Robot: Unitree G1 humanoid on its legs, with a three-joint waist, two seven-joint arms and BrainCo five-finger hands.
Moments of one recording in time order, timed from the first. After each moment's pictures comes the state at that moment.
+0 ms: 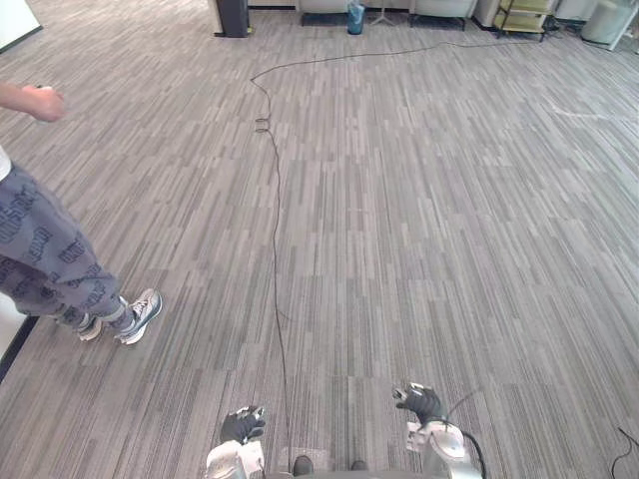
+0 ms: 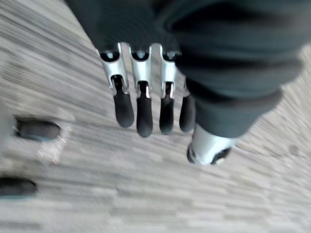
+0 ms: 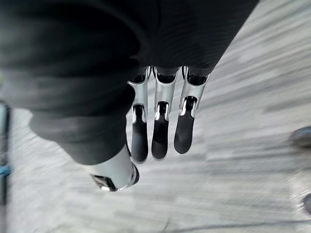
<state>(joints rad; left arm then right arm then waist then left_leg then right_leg) 0.13 0.06 0.06 0.94 -0.22 -0.13 0.14 0.08 -0.02 -0.16 0.92 0.16 -0.14 -0.11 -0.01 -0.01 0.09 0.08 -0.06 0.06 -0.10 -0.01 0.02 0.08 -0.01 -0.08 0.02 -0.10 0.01</state>
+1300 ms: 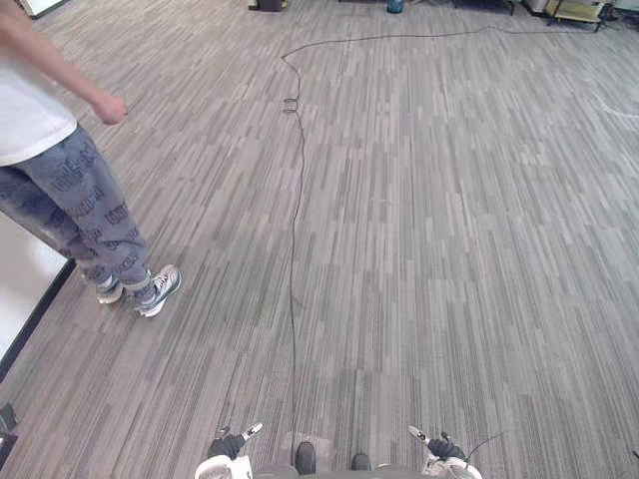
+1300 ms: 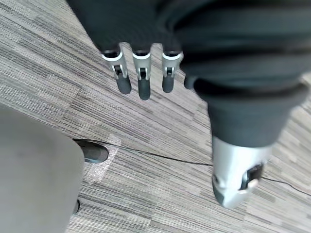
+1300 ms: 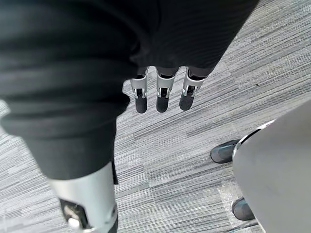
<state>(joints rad) 0.08 0.04 0.19 1.05 -0.14 -0.06 0.11 0.04 0.00 -0.36 1.09 0.23 -0.06 -0.10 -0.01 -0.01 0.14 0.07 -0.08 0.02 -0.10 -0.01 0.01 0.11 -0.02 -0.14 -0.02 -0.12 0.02</state>
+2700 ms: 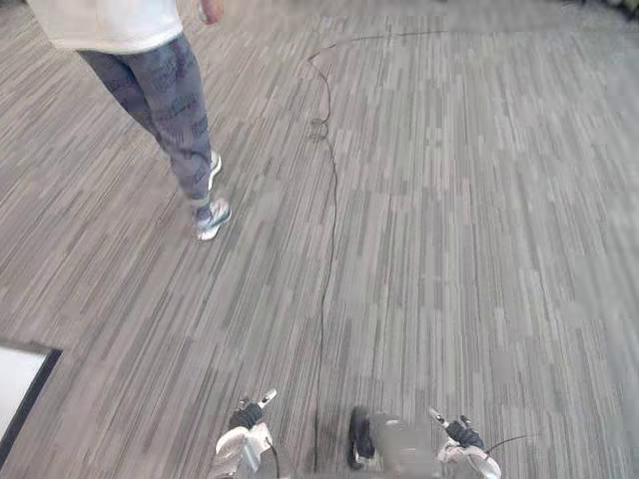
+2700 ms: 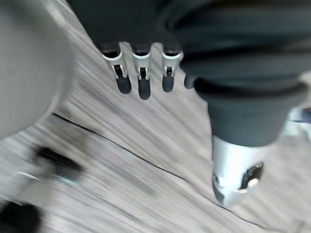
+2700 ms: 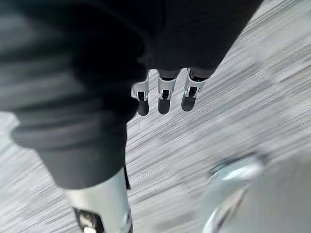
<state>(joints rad) -0.02 -0.06 0.33 0.95 -0.18 -0.06 0.06 0.05 0.01 -0.37 0.97 0.29 -0.07 -0.06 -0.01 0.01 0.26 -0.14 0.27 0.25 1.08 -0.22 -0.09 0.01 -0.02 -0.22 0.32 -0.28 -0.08</state>
